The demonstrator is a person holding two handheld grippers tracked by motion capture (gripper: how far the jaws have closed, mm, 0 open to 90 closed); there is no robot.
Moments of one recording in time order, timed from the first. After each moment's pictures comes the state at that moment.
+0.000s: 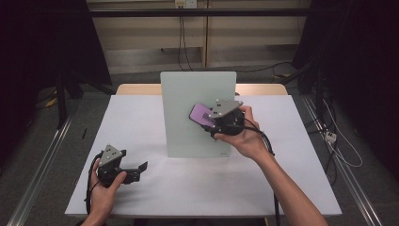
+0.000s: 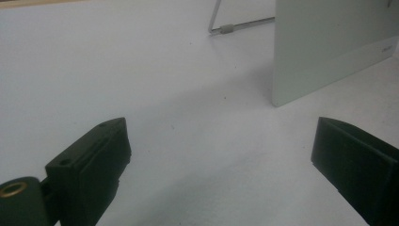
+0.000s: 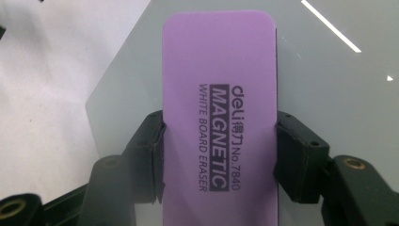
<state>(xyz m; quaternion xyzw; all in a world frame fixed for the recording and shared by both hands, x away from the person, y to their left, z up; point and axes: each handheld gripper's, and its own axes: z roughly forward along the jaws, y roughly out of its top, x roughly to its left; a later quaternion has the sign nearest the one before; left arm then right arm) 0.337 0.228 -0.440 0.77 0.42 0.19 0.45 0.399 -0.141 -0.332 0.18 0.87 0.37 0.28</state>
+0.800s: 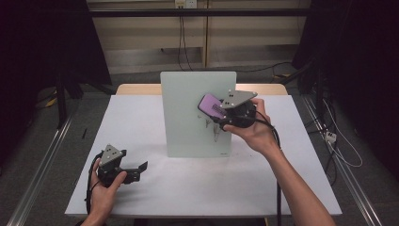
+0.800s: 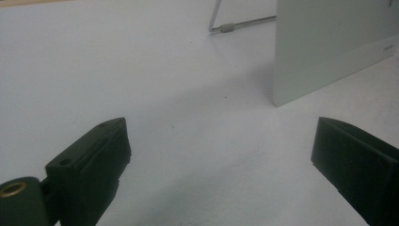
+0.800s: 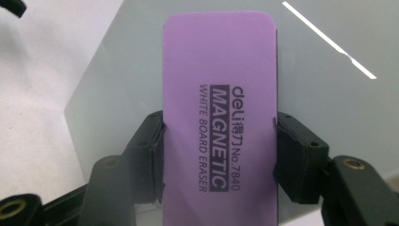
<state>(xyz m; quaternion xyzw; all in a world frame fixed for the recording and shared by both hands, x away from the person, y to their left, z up) 0.338 0.228 -0.441 0.77 0.42 0.19 0.45 0.403 -0.166 -0.309 0.21 0.85 0.38 0.29</state>
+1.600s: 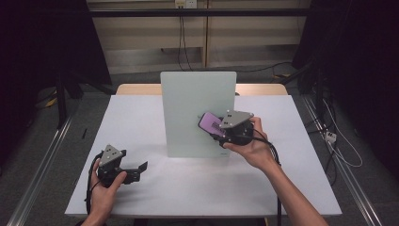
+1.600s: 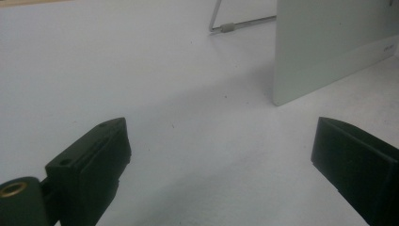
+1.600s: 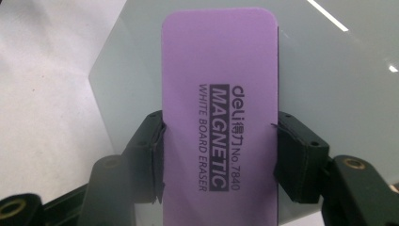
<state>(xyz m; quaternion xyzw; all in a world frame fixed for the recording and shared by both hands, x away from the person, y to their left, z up) 0.337 0.228 -0.441 0.77 0.42 0.19 0.45 0.383 -0.166 -0.360 0.21 0.86 0.37 0.27</state>
